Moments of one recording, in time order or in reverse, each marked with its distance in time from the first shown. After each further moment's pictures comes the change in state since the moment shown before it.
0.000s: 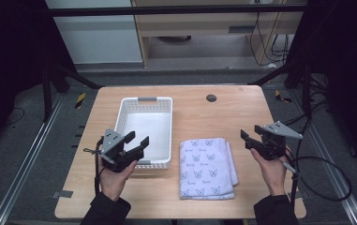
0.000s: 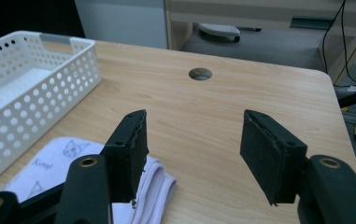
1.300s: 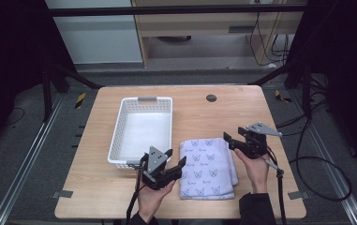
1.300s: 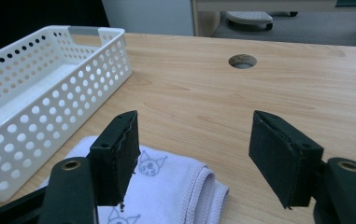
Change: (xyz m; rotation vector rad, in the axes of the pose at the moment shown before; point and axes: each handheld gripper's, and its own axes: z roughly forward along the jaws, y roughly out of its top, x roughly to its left) left arm -0.090 -0.043 0.036 0.068 -0.110 0.038; right arm 0.023 -0.018 0.041 0.031 0.114 0.060
